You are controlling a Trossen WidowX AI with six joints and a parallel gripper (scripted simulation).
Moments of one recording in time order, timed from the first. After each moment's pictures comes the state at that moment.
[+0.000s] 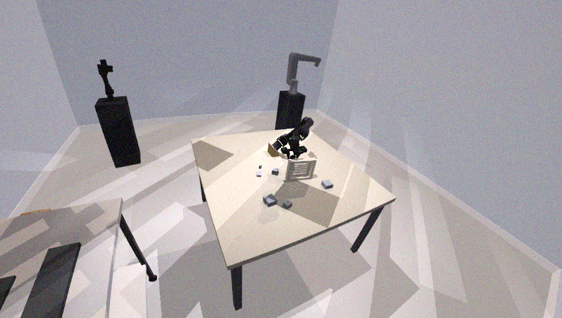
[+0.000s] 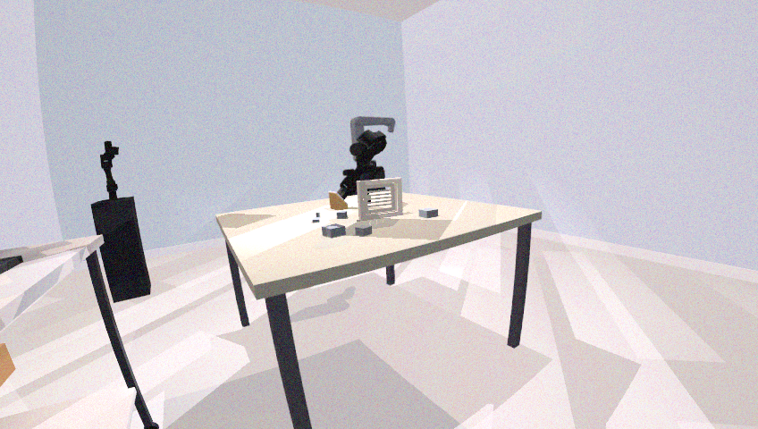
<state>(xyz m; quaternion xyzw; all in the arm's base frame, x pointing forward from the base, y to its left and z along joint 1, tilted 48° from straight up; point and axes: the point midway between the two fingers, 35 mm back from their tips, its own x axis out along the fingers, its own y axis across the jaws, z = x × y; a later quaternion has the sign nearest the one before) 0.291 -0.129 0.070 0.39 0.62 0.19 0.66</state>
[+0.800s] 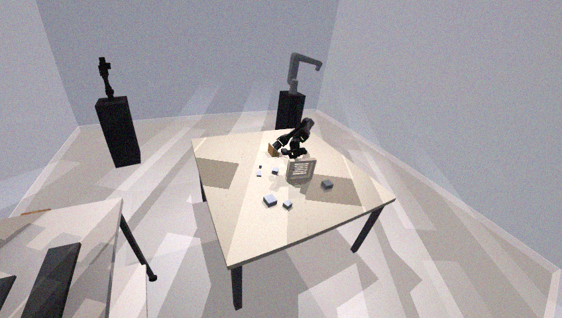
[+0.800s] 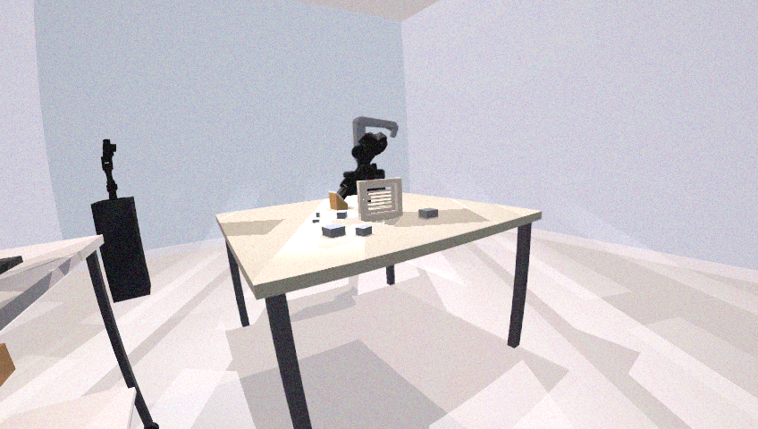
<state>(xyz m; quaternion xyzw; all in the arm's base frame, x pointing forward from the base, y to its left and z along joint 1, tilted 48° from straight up) 0.292 -0.121 0.063 0.39 0.63 0.18 0.64</state>
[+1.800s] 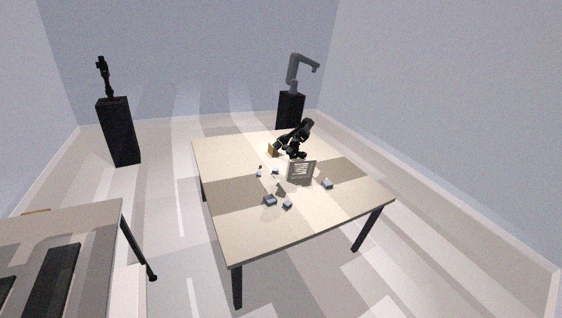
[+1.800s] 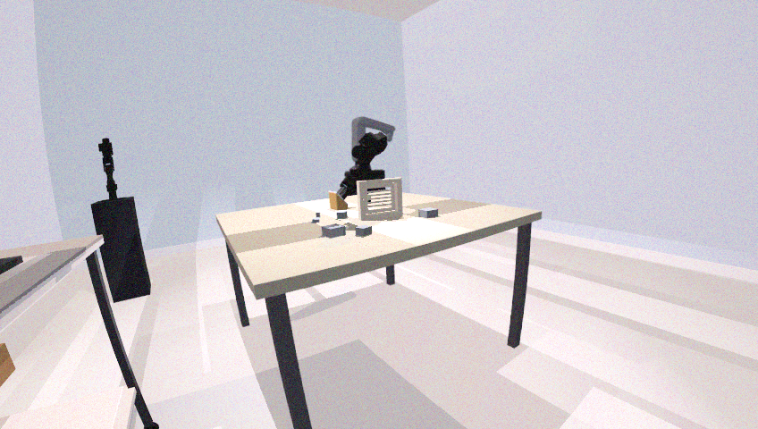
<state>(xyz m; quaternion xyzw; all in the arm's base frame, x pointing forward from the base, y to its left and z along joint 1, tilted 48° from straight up) 0.292 -0.121 0.063 0.63 0.65 -0.11 0.41</state>
